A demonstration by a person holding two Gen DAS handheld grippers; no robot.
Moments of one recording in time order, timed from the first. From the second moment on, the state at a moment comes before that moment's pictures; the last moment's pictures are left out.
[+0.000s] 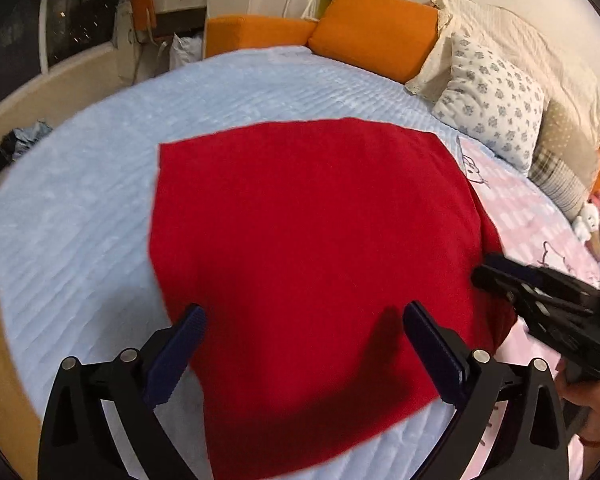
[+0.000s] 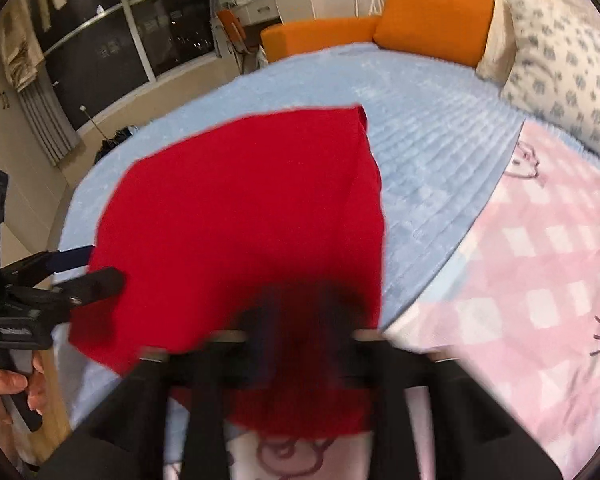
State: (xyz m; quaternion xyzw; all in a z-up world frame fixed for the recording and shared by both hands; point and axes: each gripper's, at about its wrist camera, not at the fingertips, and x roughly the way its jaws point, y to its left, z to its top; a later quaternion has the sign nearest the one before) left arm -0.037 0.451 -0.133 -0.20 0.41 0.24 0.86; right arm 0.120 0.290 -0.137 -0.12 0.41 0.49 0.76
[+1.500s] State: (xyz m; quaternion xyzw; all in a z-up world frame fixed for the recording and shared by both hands) left arm -0.093 0.346 -0.119 -0.07 0.31 0.32 0.89; right arm -0.007 0.205 -0.128 -0.15 0.24 0.46 0.84
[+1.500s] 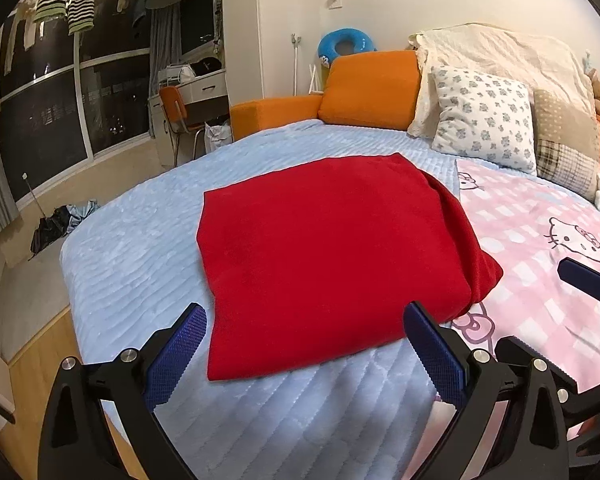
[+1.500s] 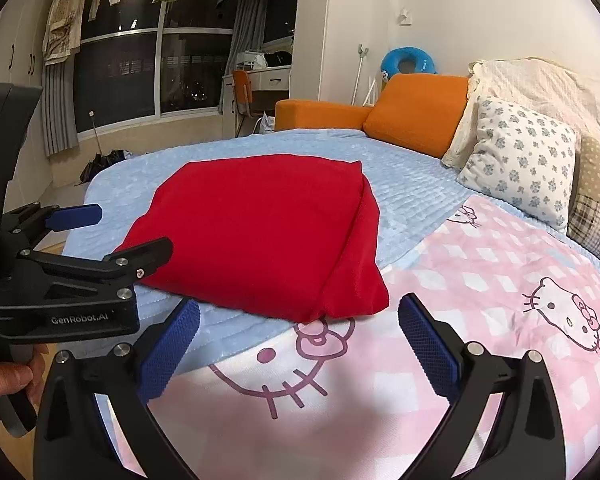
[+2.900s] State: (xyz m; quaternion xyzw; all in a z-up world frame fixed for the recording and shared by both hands) left arm -0.091 0.347 -0.130 -0.08 0.32 0.32 0.89; right arm -0.005 0.205 -0.132 -0.14 0.24 0.44 0.85
